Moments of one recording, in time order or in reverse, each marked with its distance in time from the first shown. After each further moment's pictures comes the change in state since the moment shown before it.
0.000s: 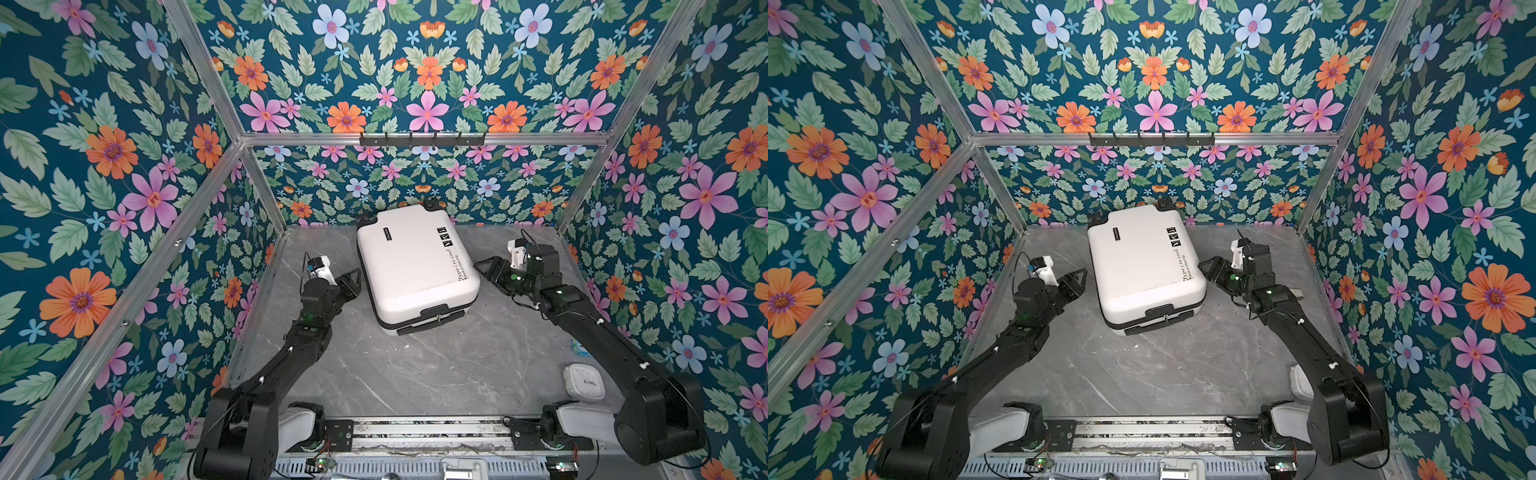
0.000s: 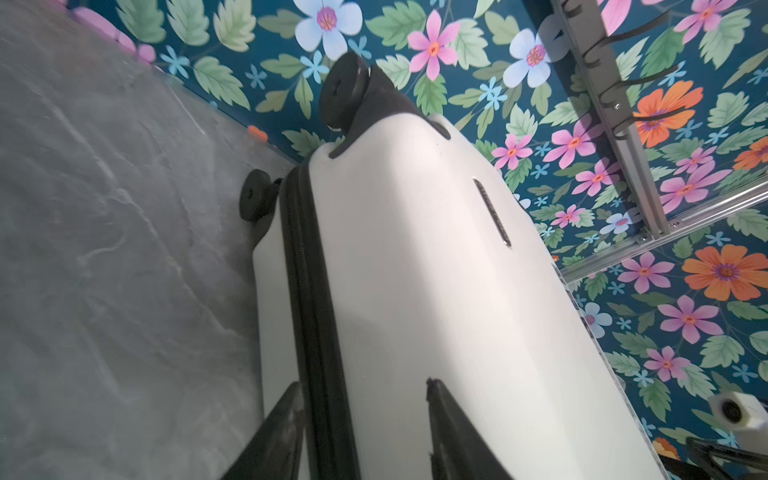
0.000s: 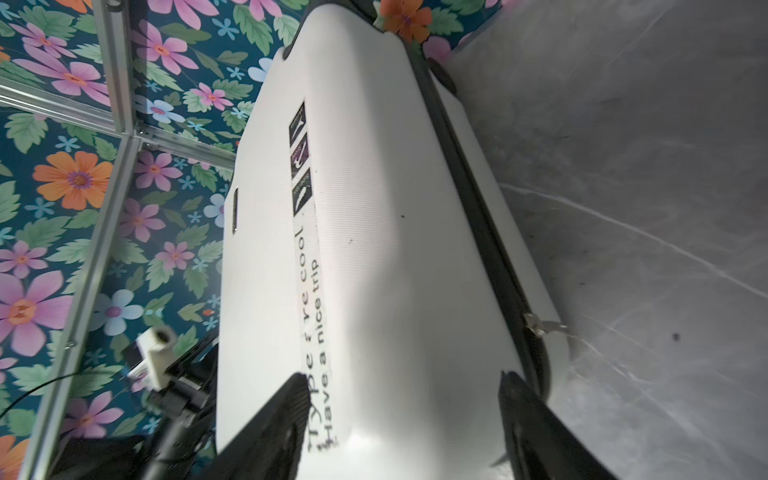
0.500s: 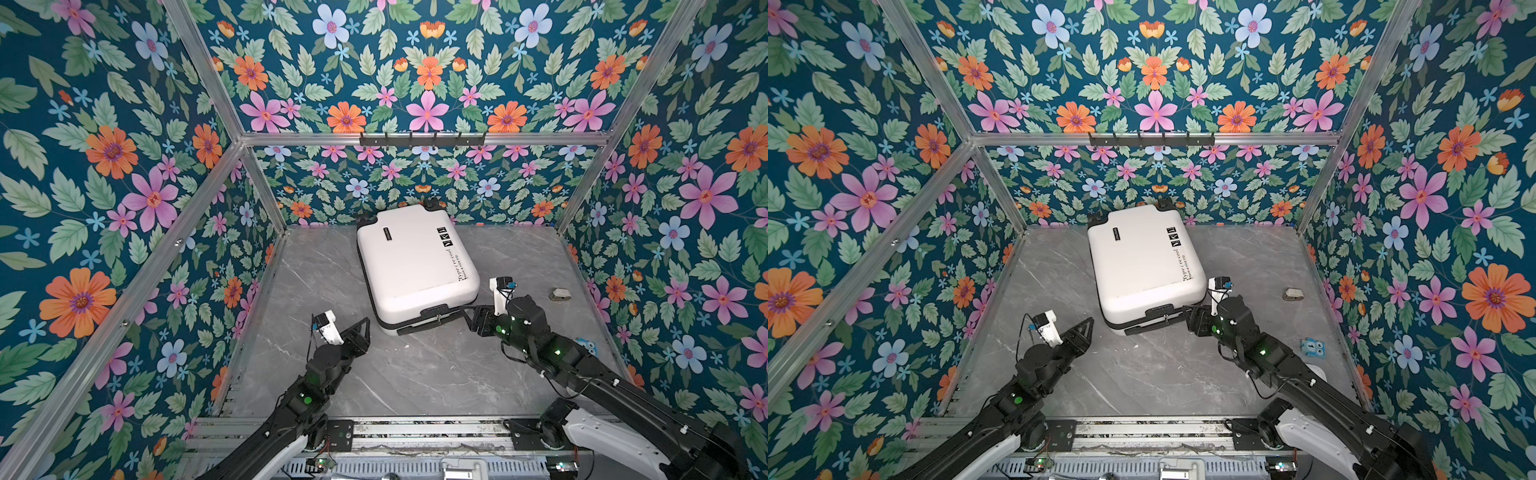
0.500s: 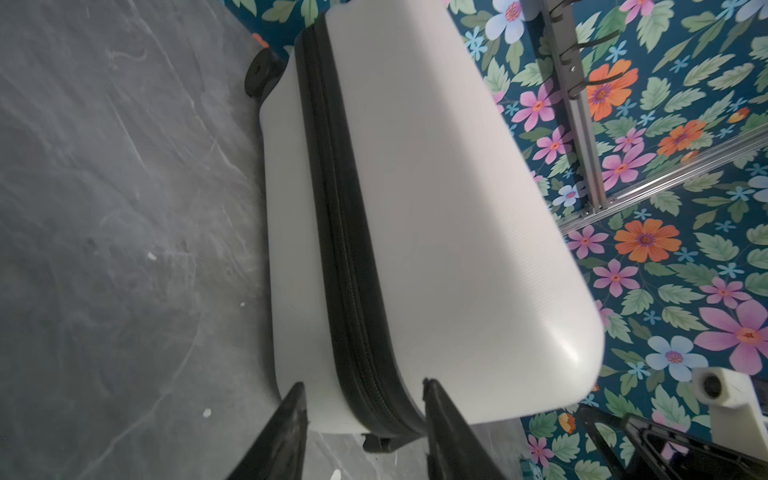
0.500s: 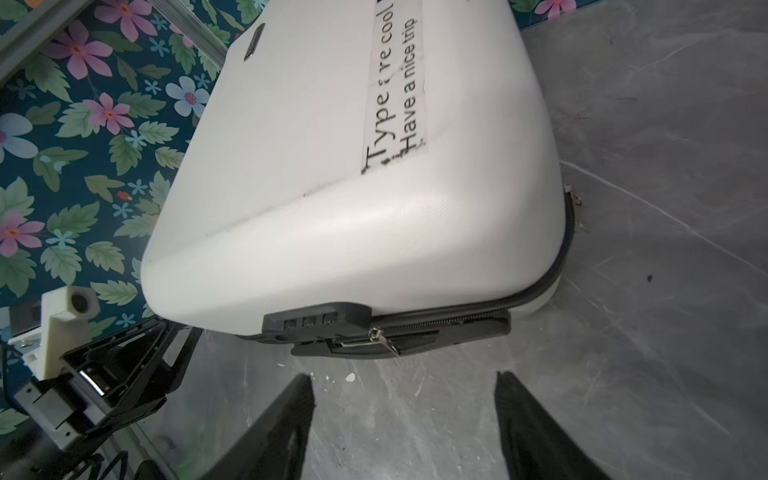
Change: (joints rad) left arm -0.488 -0.560 -0.396 -0.189 -0.393 -0.251; right arm 0.475 -0.321 -0.343 0.098 0.446 -0.148
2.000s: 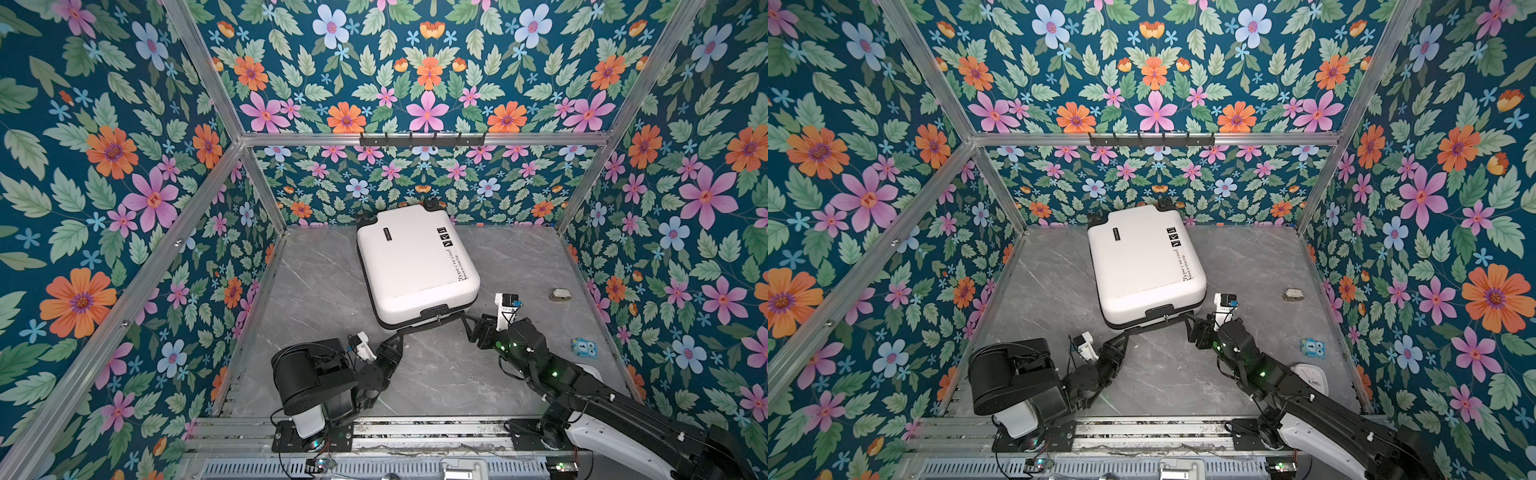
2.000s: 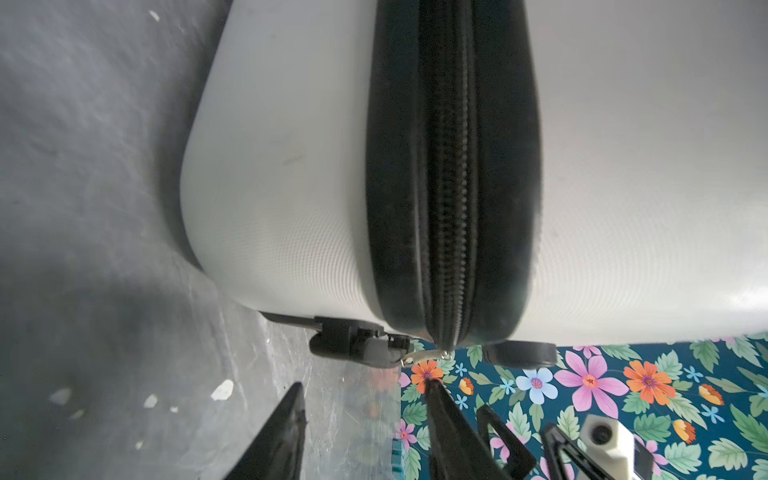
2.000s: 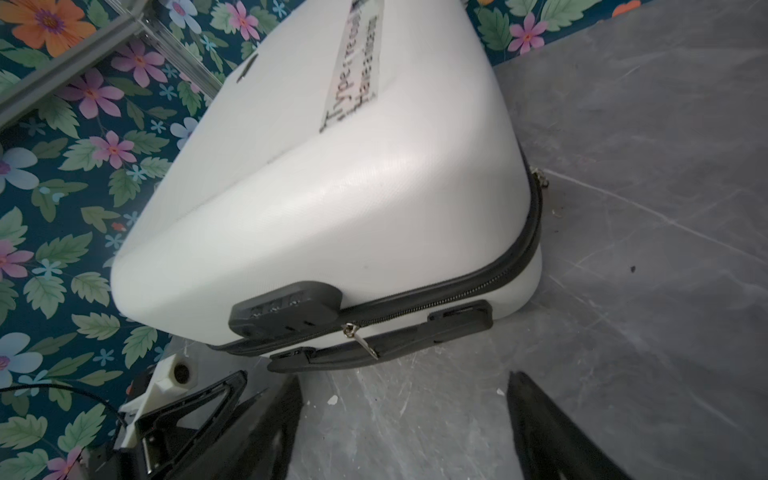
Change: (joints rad) left arm -0.431 1.223 -0.048 1.318 -0.370 -0.541; right arm 0.055 -0.126 -0.195 0.194 0.161 0.031
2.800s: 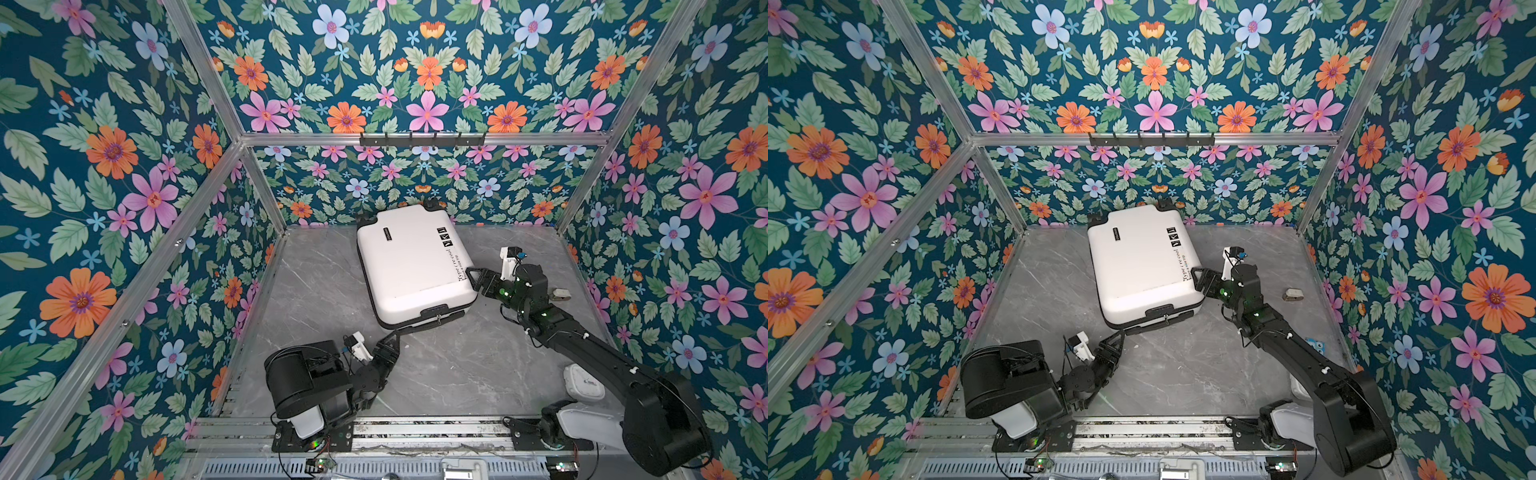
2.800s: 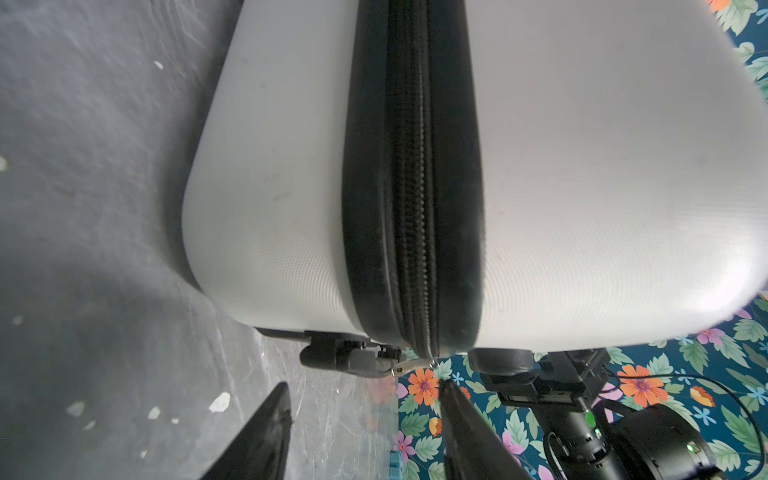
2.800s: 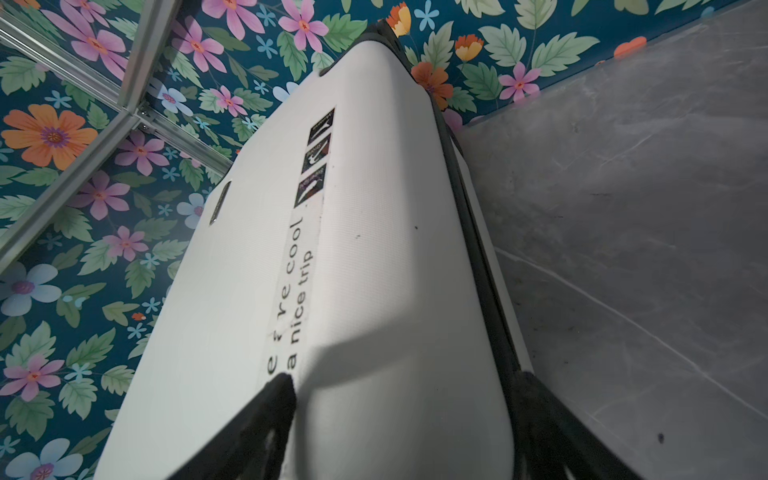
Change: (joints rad) left arm 0.002 -0.045 -0.025 0.008 -0.029 0.031; right arm -0.406 0.482 0.333 0.149 -0.425 0.003
